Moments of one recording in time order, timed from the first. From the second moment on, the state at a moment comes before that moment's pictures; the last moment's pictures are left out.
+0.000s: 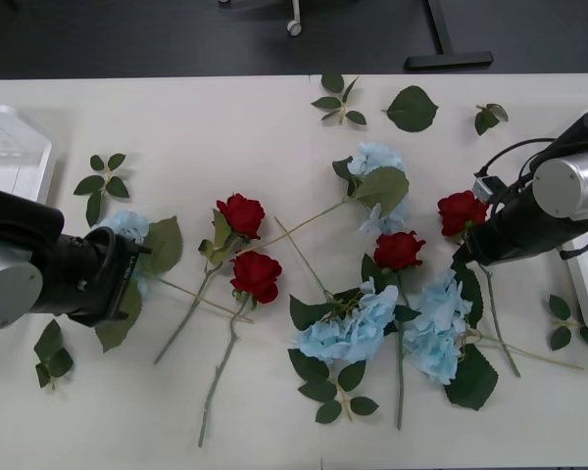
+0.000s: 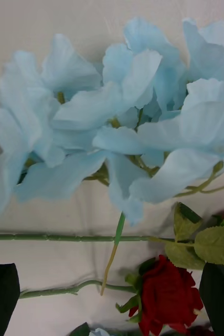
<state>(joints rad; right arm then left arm) -0.57 -0.75 0.39 -1.29 -0.89 1.31 1.53 -0.15 0.81 -0.26 -2.04 0.76 1.31 0.22</state>
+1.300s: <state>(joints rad) -0.58 -0.93 0.24 -1.39 -0.91 1.33 1.33 -0.41 0.68 -0.48 -1.63 0.72 1.31 0.20</state>
